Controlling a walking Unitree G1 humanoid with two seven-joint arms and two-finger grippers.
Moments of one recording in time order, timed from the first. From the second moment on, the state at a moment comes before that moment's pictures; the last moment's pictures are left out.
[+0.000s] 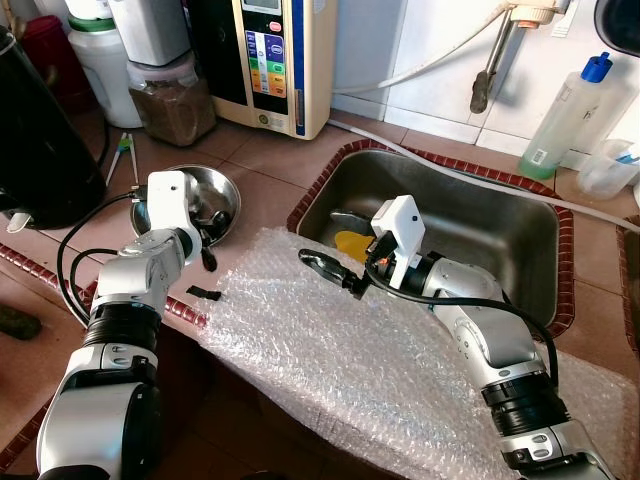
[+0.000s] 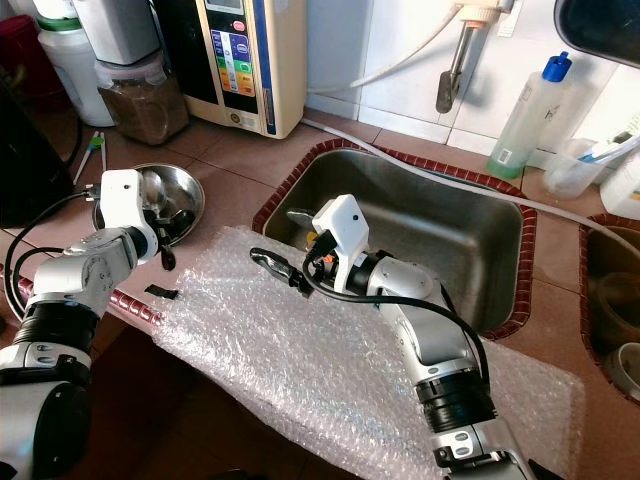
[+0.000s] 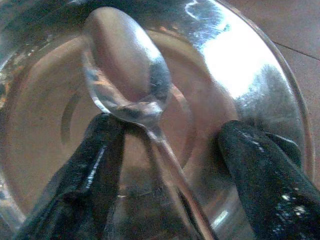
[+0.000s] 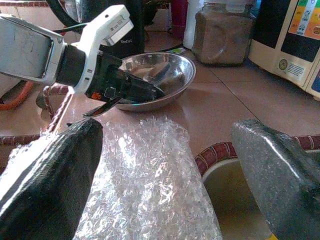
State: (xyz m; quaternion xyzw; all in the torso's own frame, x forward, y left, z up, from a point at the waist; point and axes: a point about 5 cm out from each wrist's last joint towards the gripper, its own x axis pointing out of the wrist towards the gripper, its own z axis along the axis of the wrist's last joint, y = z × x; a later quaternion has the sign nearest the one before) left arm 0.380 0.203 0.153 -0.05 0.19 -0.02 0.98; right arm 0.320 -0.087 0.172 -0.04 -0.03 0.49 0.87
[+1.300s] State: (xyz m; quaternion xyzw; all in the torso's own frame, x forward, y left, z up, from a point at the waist) left arm 0.375 0.198 0.152 0.05 0.12 -0.09 0.99; right arm 0.320 -0.085 0.173 -0.04 -0.03 0.50 0.87
